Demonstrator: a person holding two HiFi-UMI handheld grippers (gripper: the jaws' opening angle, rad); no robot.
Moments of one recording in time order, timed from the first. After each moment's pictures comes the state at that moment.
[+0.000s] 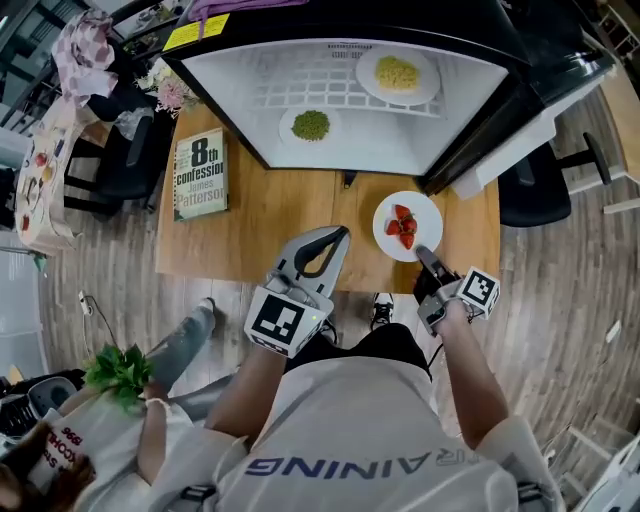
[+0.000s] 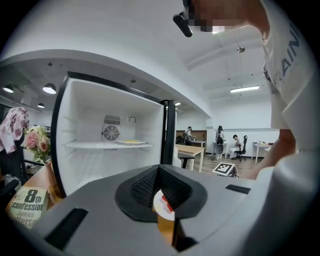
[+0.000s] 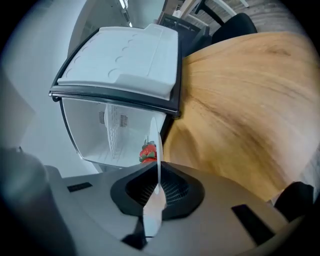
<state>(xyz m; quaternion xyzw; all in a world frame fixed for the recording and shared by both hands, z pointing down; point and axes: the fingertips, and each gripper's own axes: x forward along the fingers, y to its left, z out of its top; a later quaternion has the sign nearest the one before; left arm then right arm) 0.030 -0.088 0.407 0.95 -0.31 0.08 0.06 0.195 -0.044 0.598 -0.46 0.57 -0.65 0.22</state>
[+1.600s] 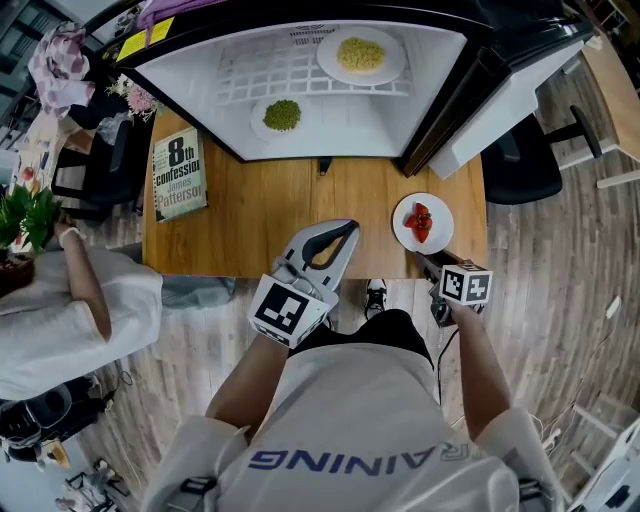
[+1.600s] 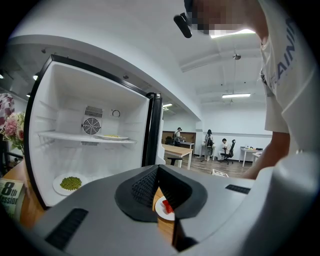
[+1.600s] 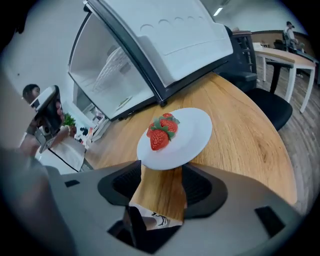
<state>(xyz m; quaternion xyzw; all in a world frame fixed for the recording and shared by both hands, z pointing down) 0.090 -0.065 0.419 0.96 -0.24 0.07 0.08 0.253 0.017 0.676 -0.53 0.67 -0.49 -0.17</state>
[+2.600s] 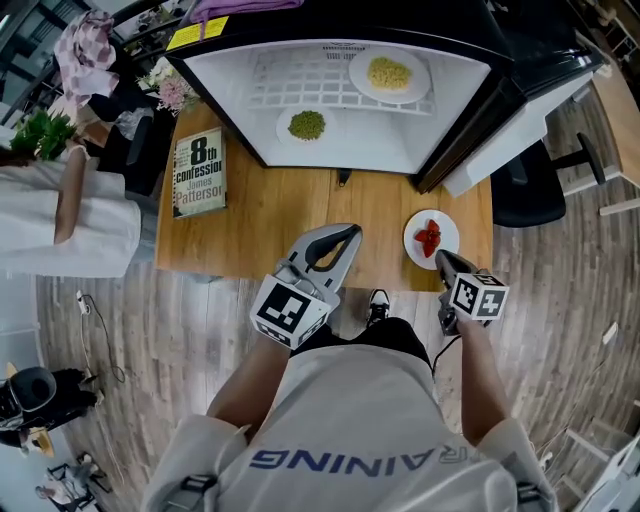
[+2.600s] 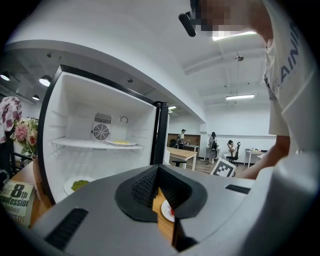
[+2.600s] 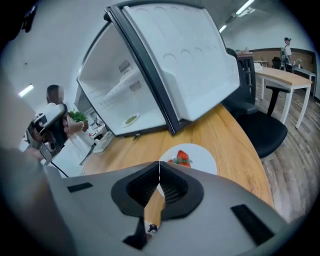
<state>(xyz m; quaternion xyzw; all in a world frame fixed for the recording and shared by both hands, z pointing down) 0.059 -0.072 0.403 0.96 -0.27 0.06 0.08 0.247 -0.015 0.597 -0.57 0.69 -0.42 -0.15</state>
